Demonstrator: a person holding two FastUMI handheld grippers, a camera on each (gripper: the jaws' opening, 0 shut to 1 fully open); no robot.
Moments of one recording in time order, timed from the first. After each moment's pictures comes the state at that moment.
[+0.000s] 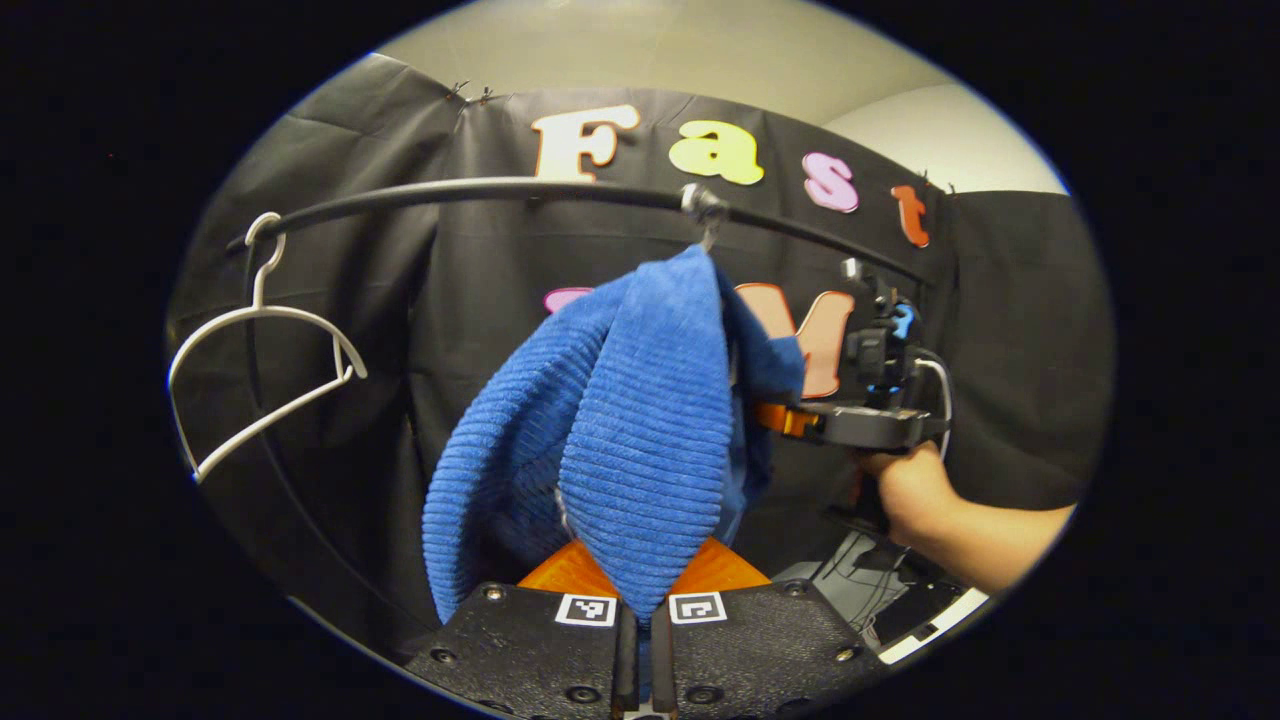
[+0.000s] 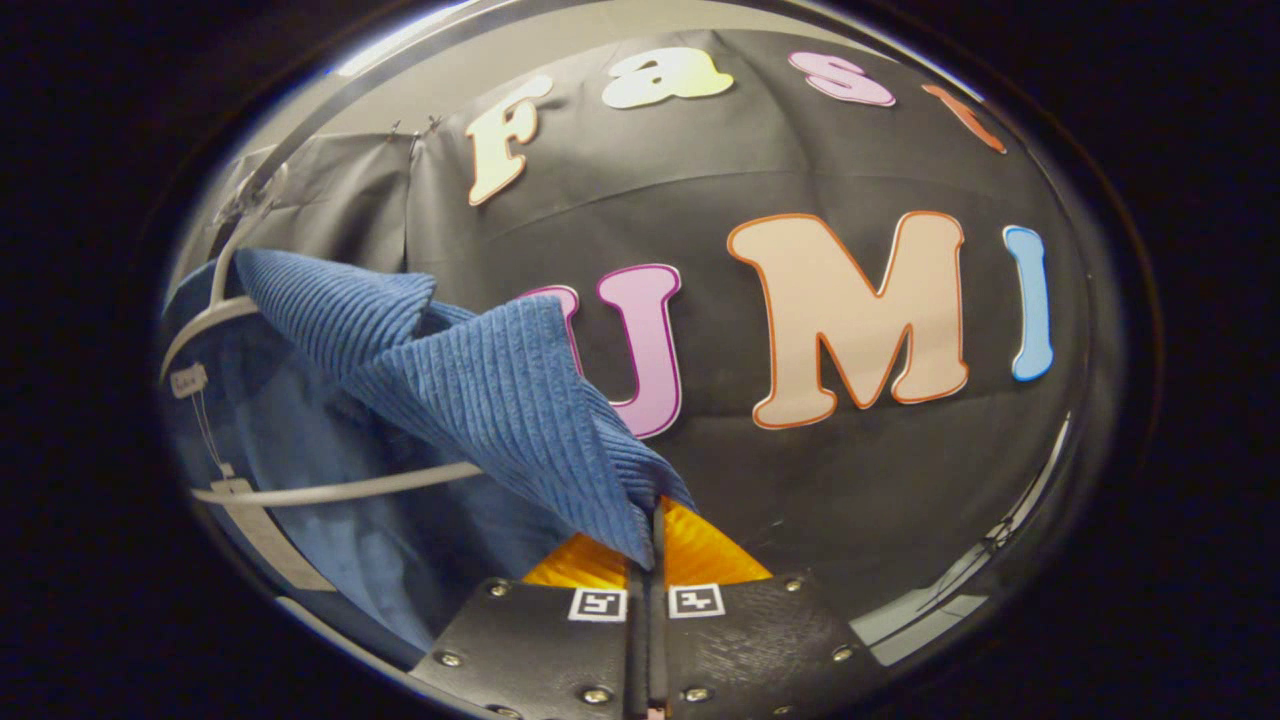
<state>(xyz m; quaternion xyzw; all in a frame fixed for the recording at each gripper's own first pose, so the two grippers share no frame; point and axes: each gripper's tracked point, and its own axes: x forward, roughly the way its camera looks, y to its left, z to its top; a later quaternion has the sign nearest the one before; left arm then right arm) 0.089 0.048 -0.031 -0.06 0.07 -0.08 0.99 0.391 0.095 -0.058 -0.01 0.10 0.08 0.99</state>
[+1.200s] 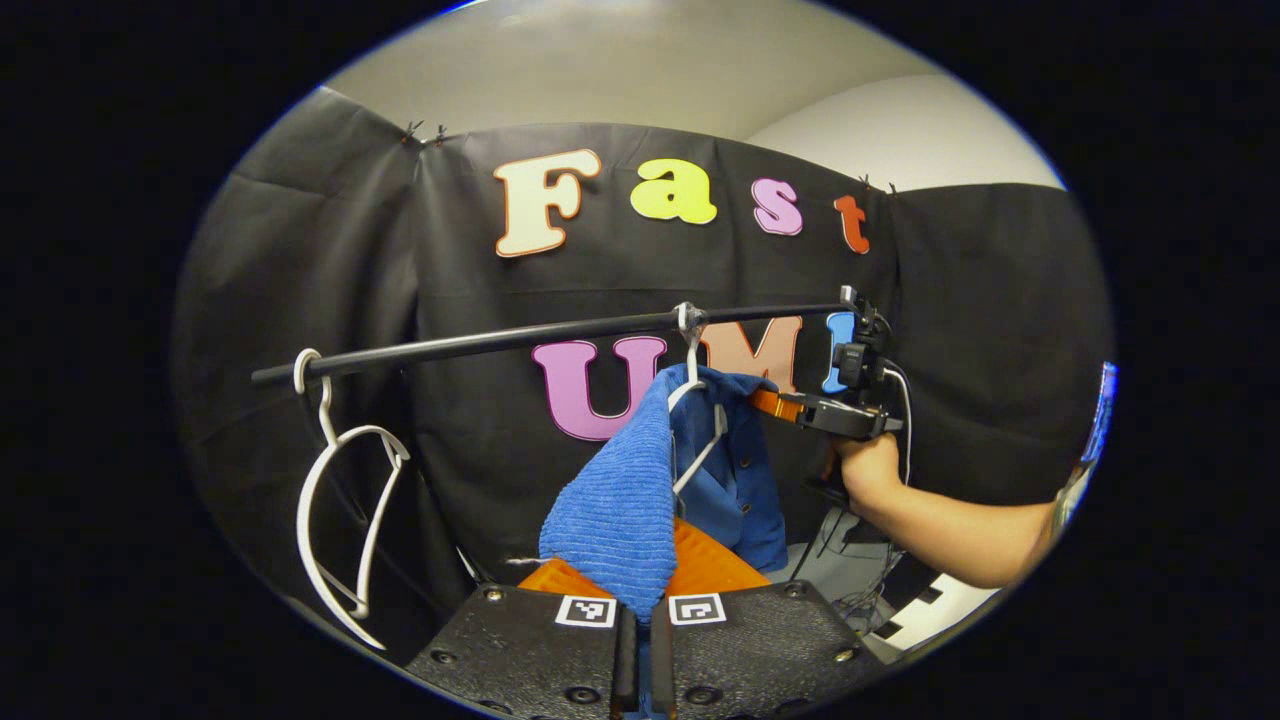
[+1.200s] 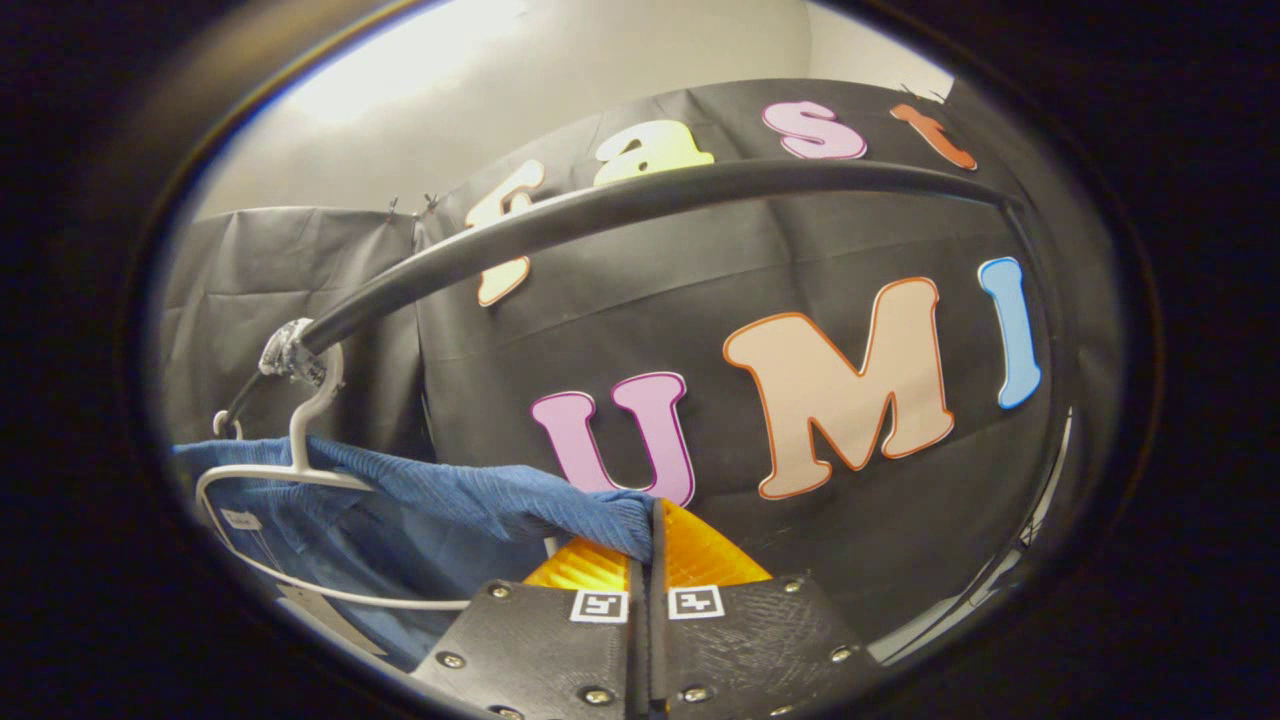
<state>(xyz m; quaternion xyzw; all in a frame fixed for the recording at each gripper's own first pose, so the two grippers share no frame) 0.035 0.137 0.048 0.02 0.06 -0.13 0.99 0.380 0.106 0.040 0.09 0.00 0.09 0.99</state>
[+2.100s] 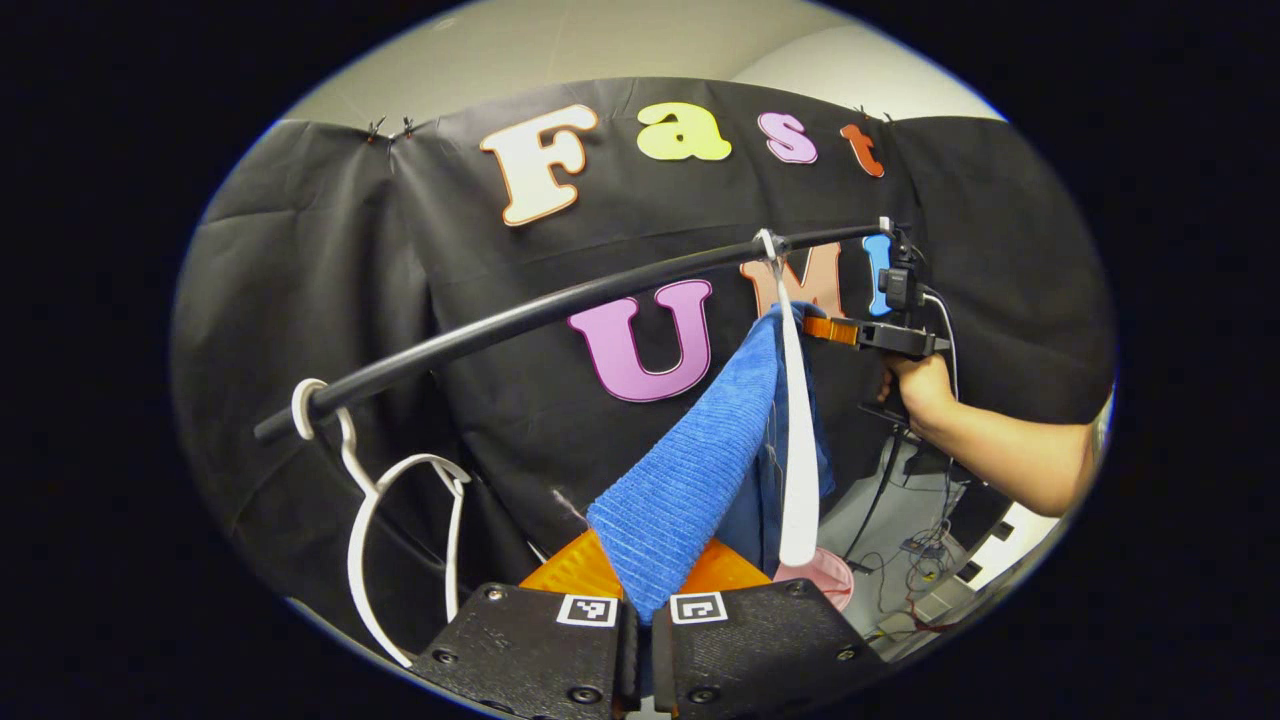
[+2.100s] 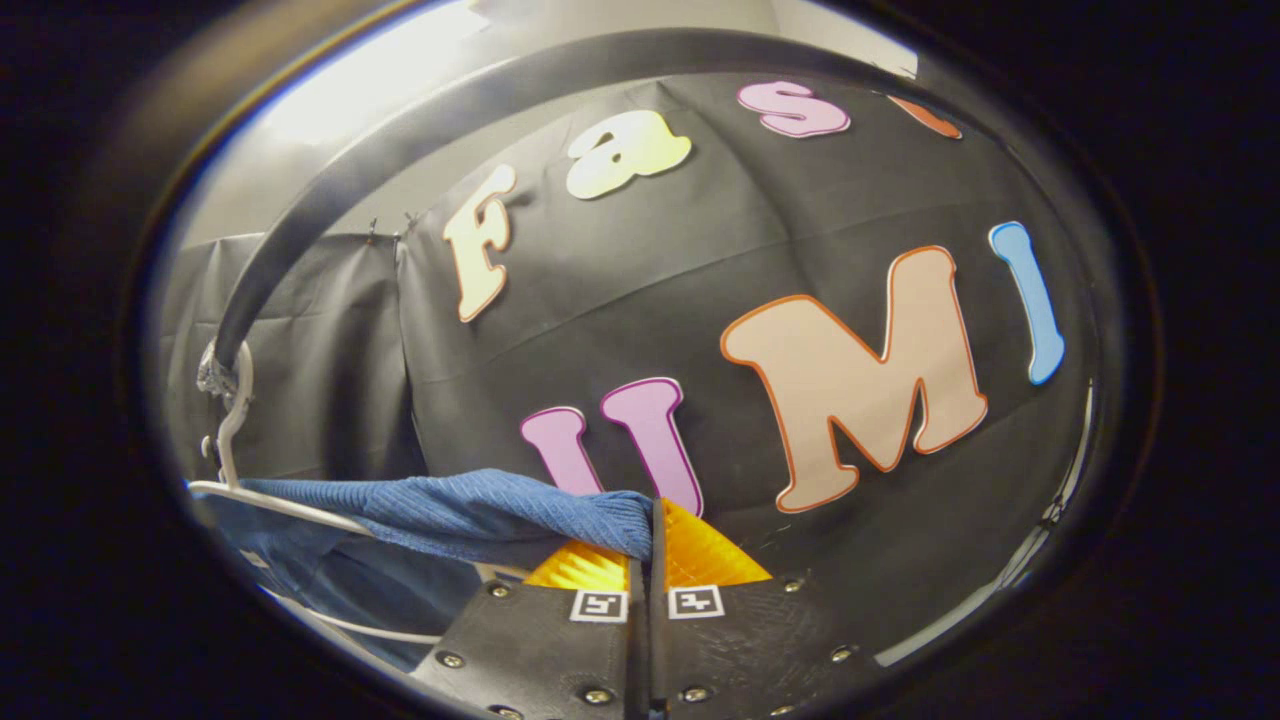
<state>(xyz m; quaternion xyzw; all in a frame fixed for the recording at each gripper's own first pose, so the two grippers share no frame) 0.098 0.200 0.021 0.09 0.14 -0.11 0.98 0.438 0.097 0.032 0.13 -0.01 0.09 0.99</state>
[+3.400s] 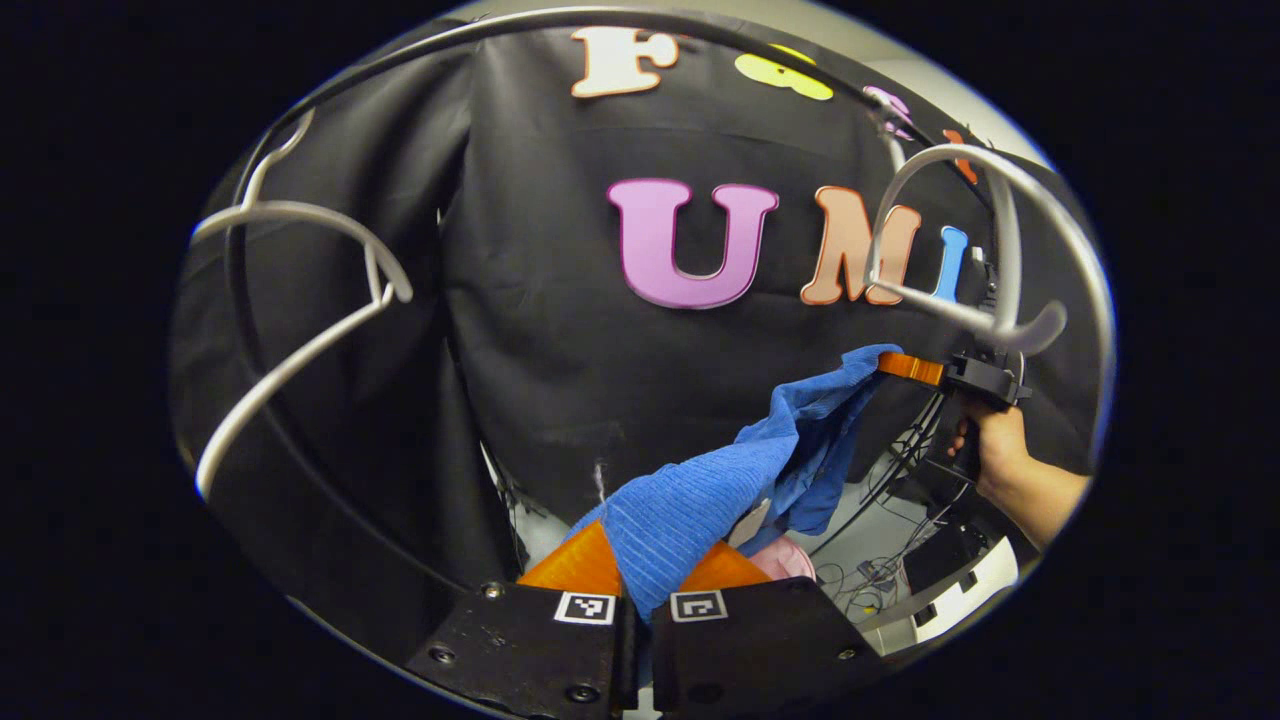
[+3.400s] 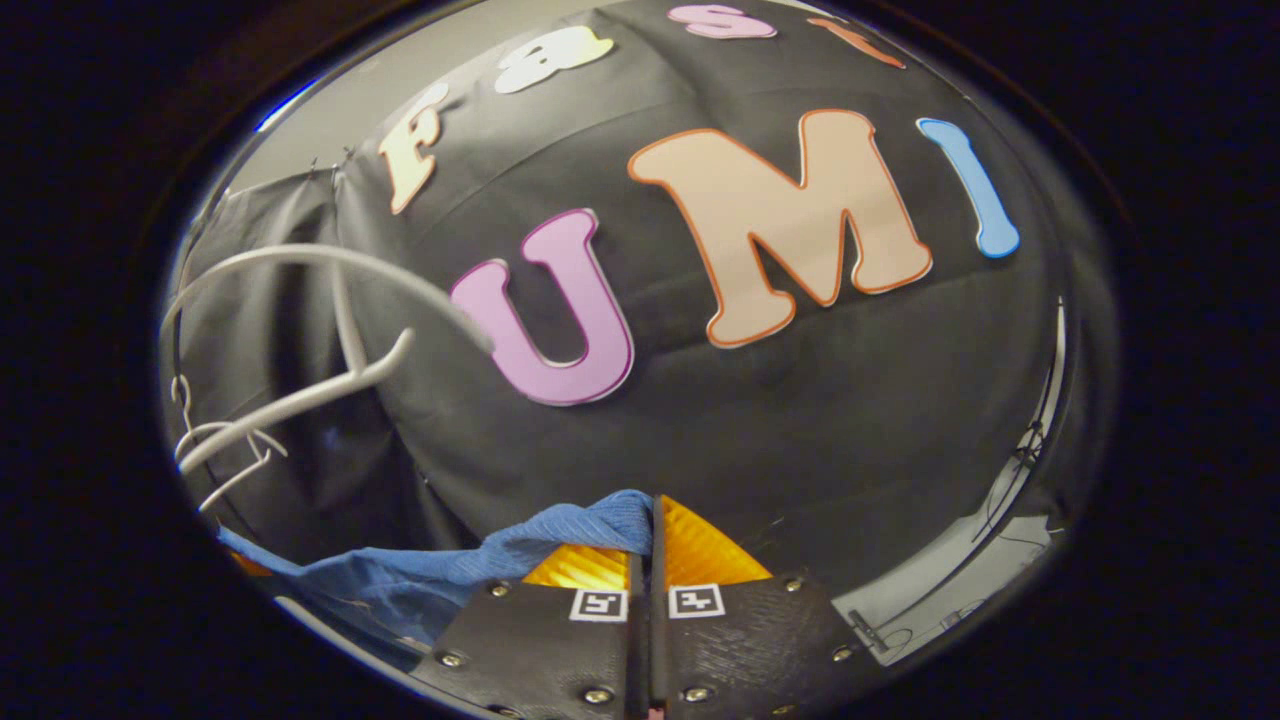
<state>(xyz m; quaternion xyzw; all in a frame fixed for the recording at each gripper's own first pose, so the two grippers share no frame) 0.124 0.202 -0.153 -0.05 0.26 -0.04 0.97 0.390 0.087 -0.146 0.12 0.17 0.07 0.98</state>
